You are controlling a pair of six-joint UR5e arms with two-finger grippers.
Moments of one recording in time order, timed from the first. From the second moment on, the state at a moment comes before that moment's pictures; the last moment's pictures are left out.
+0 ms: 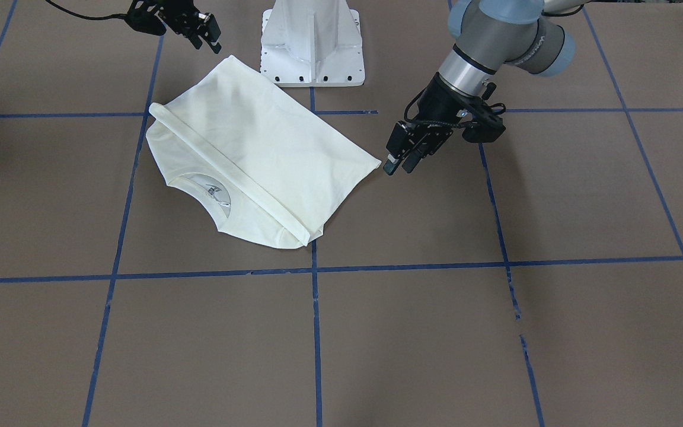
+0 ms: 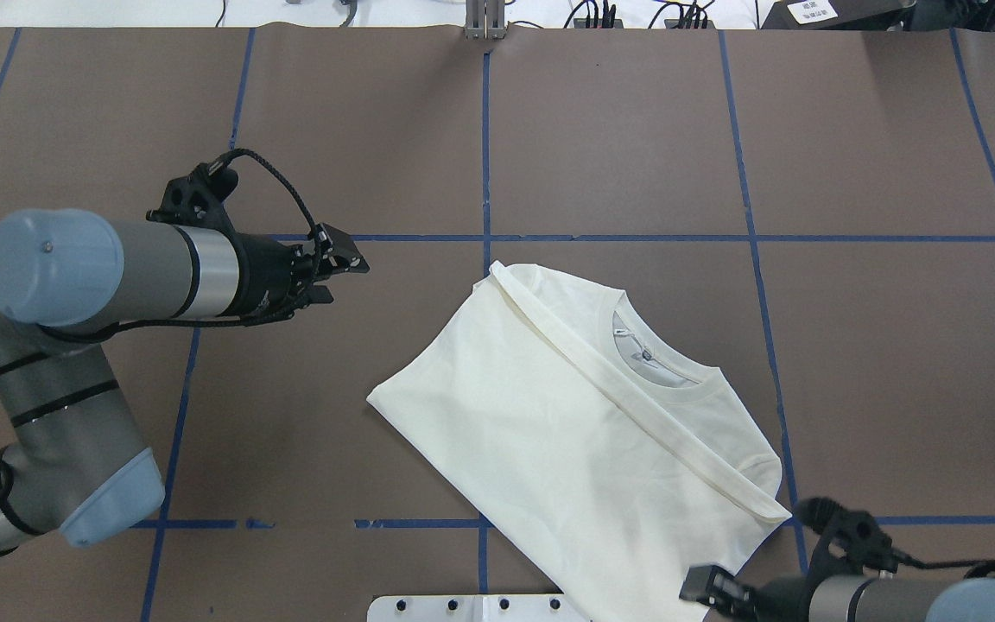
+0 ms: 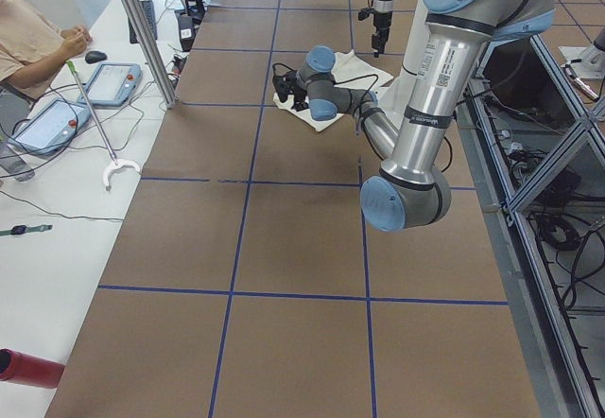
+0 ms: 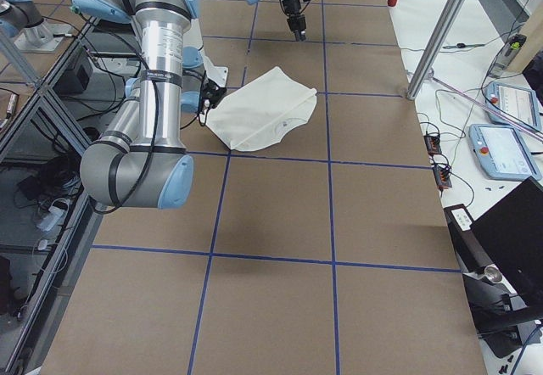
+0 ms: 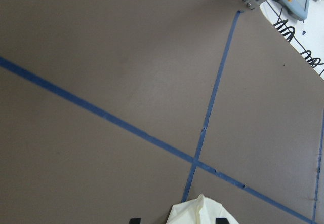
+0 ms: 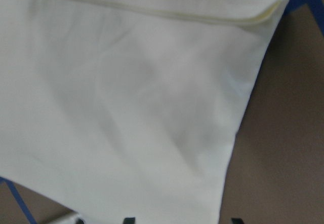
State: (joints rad) left arm -0.57 -1.89 -1.92 -2.19 -1.77 -1.84; right arm 0.02 -1.77 2.32 -1.07 1.55 2.11
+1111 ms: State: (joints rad) left arm -0.30 -1.94 -1.77 -2.13 -1.60 -1.96; right arm 0.63 -1.53 2.06 -1.07 1.93 1.75
